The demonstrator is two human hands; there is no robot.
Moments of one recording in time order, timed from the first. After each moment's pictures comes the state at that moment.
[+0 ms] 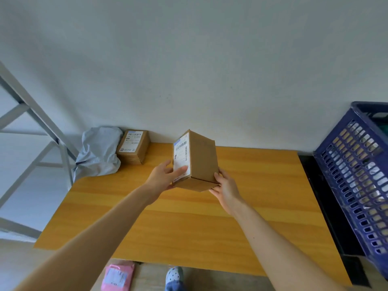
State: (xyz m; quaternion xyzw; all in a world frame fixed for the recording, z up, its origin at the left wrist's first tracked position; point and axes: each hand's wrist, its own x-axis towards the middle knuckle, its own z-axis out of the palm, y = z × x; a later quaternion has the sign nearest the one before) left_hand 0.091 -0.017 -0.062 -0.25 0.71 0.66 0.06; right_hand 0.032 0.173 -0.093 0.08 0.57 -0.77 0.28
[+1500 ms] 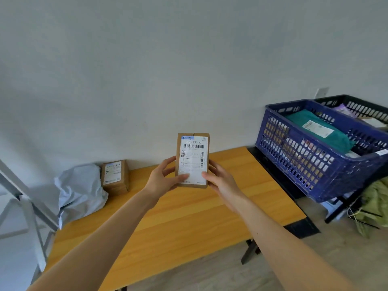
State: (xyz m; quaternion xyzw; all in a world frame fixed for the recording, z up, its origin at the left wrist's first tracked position) left_hand 0.161 -0.039 0.007 -0.02 0.73 0.68 0.06; right_hand 0.166 0.160 0.001 -0.04 0.65 -0.75 0.09
